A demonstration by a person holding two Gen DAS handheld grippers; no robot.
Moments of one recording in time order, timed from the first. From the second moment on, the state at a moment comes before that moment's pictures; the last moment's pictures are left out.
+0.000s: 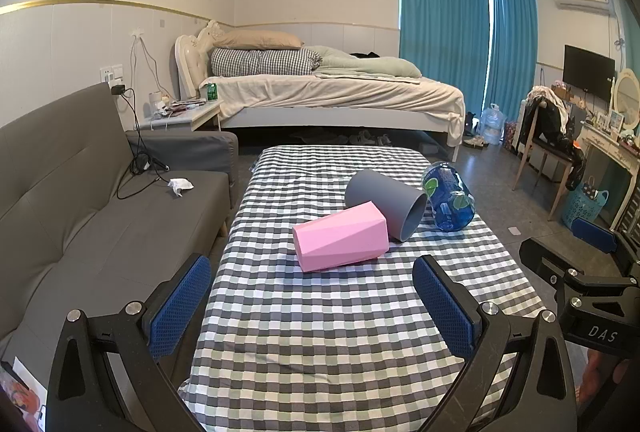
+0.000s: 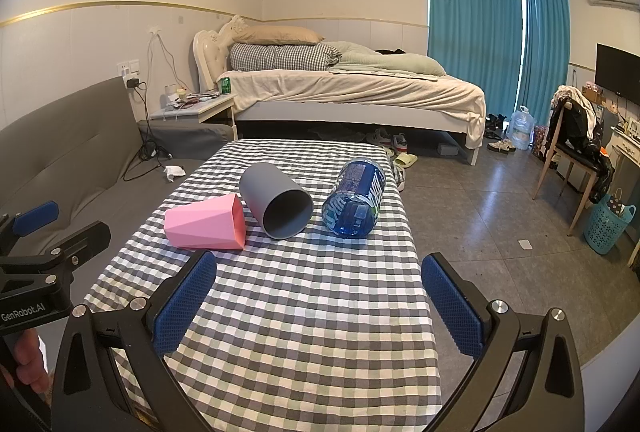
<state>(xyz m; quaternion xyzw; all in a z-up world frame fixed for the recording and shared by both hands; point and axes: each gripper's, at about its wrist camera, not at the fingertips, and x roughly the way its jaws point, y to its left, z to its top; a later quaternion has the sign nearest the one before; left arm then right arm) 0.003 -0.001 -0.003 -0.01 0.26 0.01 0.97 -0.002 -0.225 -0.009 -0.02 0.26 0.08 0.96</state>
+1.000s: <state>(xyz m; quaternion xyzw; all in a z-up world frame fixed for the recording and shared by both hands) 0.001 0.000 -0.002 -0.01 0.26 0.01 0.97 -0.002 -0.222 -0.009 -0.02 0.26 0.08 0.96</state>
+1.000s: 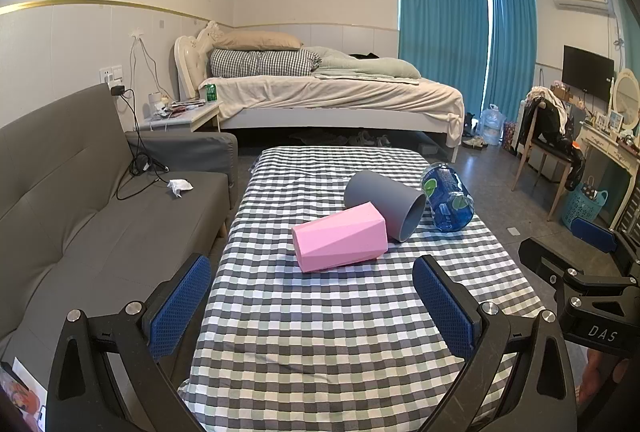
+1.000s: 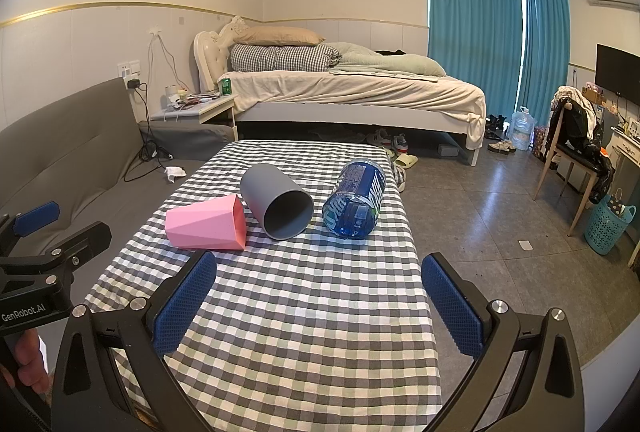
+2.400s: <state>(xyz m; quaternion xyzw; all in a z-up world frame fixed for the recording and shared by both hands) 0.159 0.007 -0.005 -0.01 0.38 0.03 0.93 0.212 -0.242 -0.020 0.03 0.41 0.01 0.91</state>
